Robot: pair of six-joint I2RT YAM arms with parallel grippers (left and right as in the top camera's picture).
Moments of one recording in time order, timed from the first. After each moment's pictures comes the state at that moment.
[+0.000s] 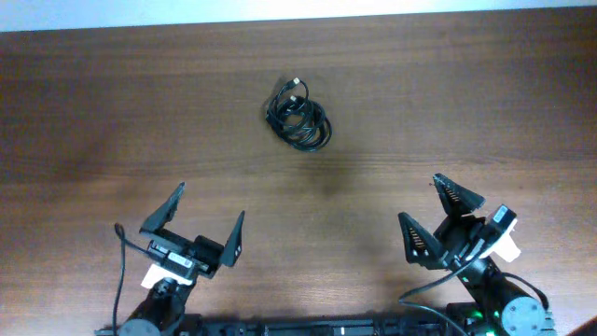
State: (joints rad) left arm -0.03 0.01 0.02 0.51 0.45 -0.04; right arm 0.01 0.02 0.04 0.45 -0.59 0.60
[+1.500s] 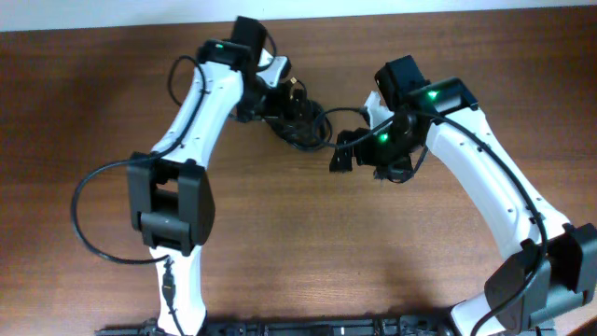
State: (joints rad) left arm -0.28 2.19 1.95 -1.12 0.36 -0.07; right arm 0.33 1.69 1.49 -1.25 -0.47 0.36
